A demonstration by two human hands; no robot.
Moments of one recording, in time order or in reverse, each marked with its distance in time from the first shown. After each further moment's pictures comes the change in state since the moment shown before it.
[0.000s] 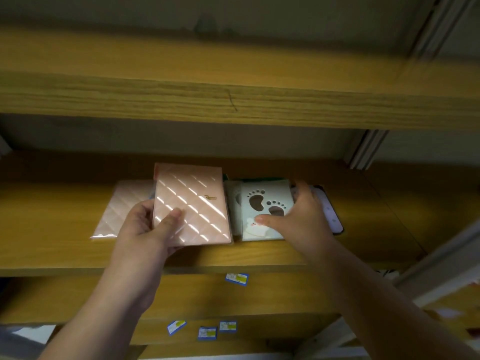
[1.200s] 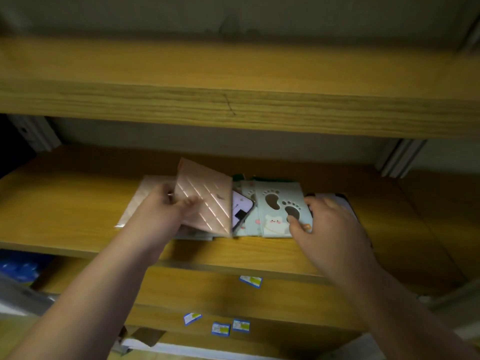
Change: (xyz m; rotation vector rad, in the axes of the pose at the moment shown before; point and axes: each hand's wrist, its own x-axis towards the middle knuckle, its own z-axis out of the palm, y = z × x) left_hand 0.037 0.017 0.004 0.303 0.011 -0.057; right_hand -0.005 0.015 -0.023 -0.569 0.040 -0.369
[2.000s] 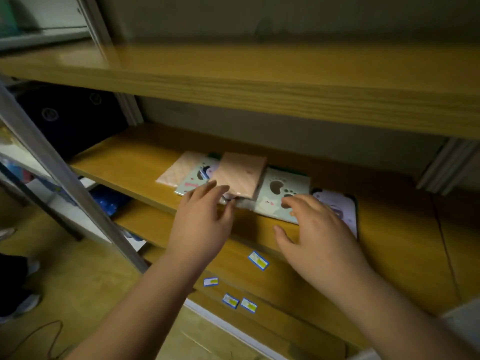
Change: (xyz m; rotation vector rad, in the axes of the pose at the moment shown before) left_hand -0.106 -0.009 0.098 1.073 0.416 0.293; right_hand -0.027 0.037 -0.042 0.272 -0.127 -0.497
